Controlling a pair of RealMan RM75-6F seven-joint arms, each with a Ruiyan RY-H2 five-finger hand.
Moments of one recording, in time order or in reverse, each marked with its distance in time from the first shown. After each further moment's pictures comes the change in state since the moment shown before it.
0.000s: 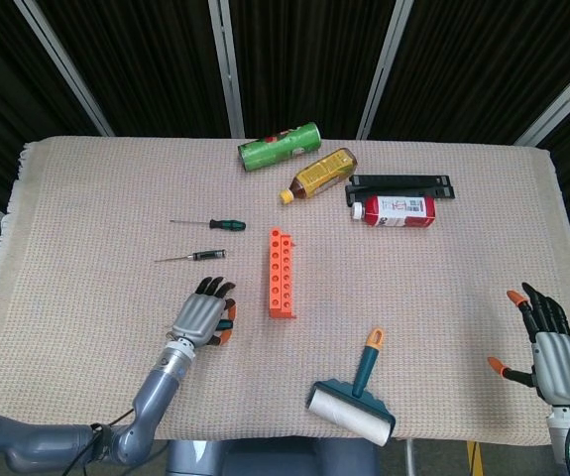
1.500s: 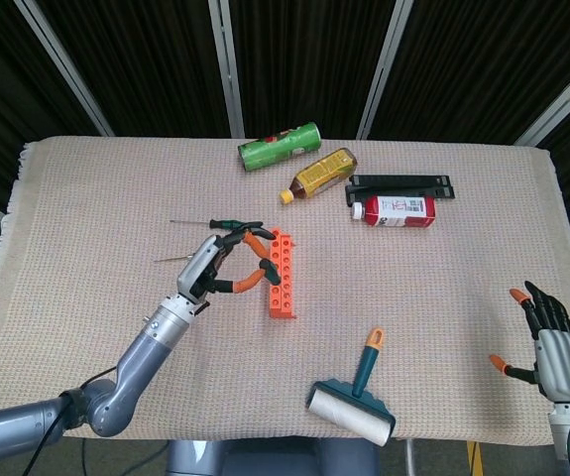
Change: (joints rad) left arm 0.020 0.180 -0.299 -0.145 0.409 -0.155 -1.358; right arm 0.008 0.000 0.009 0.017 0.022 -0.022 0.030
